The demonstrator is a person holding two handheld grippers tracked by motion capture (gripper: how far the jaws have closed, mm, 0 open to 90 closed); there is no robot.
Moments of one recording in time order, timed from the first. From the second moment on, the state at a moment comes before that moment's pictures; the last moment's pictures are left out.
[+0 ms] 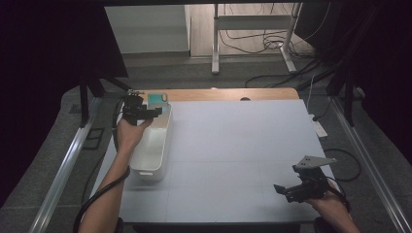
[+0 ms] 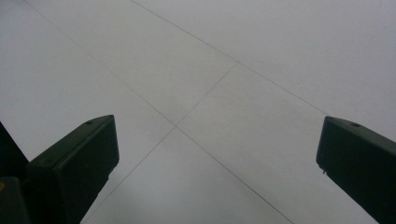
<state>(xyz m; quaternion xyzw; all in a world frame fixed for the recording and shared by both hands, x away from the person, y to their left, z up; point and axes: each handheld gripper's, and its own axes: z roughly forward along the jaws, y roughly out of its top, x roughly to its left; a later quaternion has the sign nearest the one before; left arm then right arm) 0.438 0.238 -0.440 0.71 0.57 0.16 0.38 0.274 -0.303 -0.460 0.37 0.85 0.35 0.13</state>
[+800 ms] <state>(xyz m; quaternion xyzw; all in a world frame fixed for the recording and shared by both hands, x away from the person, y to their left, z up) 0.394 0.226 -0.440 0.74 0.51 0.13 0.42 0.275 -0.305 -0.459 0.38 0.84 0.35 0.13</state>
